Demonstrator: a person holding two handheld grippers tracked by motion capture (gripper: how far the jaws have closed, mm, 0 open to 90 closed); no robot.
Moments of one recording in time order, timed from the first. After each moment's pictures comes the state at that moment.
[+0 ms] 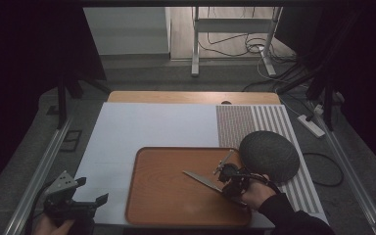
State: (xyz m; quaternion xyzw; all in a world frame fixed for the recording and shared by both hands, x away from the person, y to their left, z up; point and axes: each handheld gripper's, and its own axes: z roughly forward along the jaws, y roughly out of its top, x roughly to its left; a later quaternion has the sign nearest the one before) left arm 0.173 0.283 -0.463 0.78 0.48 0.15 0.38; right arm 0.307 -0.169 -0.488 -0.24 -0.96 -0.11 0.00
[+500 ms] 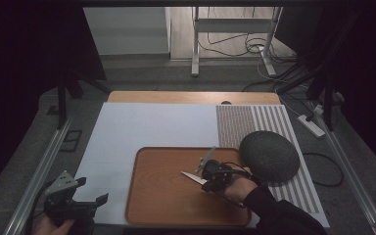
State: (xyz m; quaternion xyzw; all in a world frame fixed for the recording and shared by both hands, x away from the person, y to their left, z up) left arm 0.174 0.283 -0.463 0.78 0.48 0.15 0.38; right arm 0.314 -0.120 -0.481 -0.14 -0.97 -0.17 0.02
